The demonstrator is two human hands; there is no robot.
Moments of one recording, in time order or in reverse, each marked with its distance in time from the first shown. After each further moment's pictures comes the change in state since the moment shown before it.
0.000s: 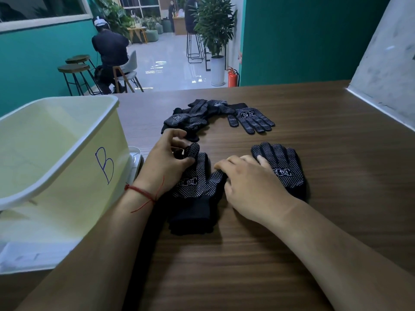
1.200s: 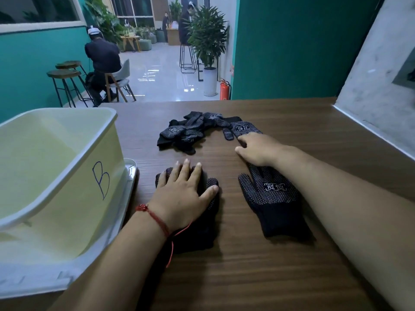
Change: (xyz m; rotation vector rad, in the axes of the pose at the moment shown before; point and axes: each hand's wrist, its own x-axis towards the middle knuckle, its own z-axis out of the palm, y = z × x) left_hand -0.026 0.014 0.028 0.773 -0.399 0.000; right_hand 0.133 0.094 -0.026 -0.052 -0.155 0.191
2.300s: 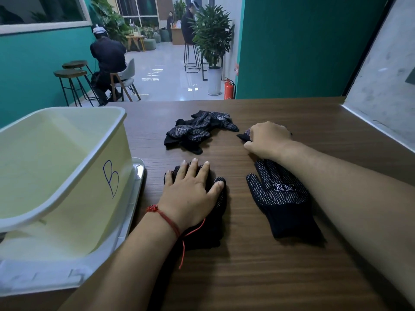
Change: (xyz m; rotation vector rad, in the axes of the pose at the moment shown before) left_hand 0.001 0.003 -0.001 -0.084 0.073 -0.019; right_hand 0.013 -0.003 -0.006 -0.049 0.225 0.079
